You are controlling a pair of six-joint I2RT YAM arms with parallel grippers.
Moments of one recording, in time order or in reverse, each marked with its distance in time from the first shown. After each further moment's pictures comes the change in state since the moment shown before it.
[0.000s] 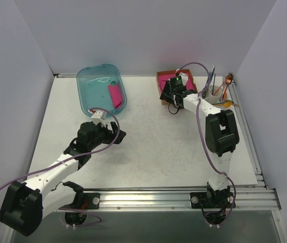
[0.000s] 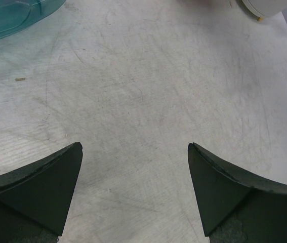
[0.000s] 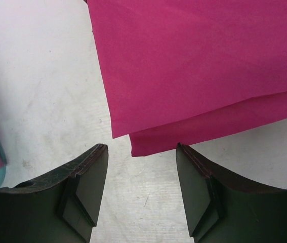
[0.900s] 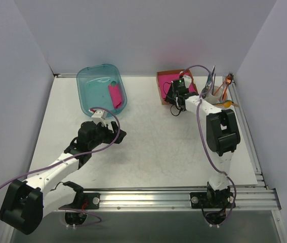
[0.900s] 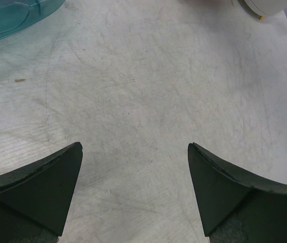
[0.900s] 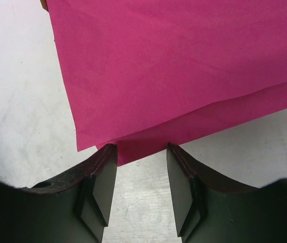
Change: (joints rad) left arm -0.003 0.016 0.010 0.000 0.000 0.003; right arm -0.027 0.002 -0.062 0.051 0.031 0.000
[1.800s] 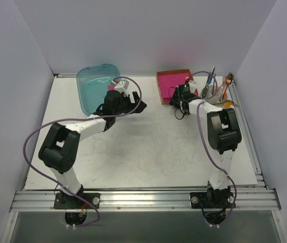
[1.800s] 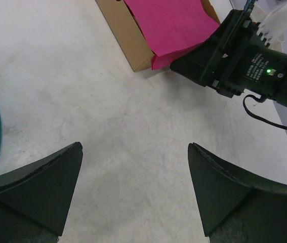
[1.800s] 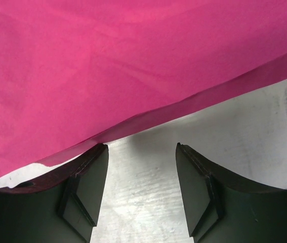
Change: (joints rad) left arm -0.038 0.647 0.563 0.158 0.021 -0.078; right arm -0.060 0.024 -0.099 0.090 0.019 -0.011
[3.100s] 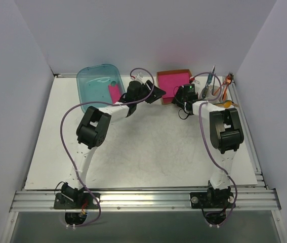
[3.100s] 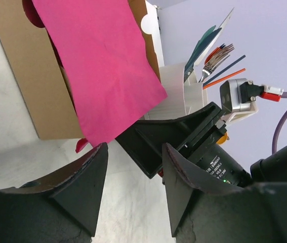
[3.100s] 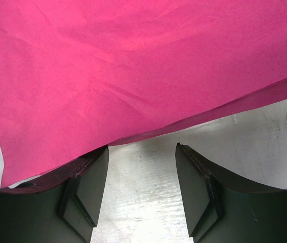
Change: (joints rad) left arm -0.051 0.669 0.666 0.111 0.145 -0.572; right arm -0.056 -0.004 -0.055 0.143 -0.092 0.004
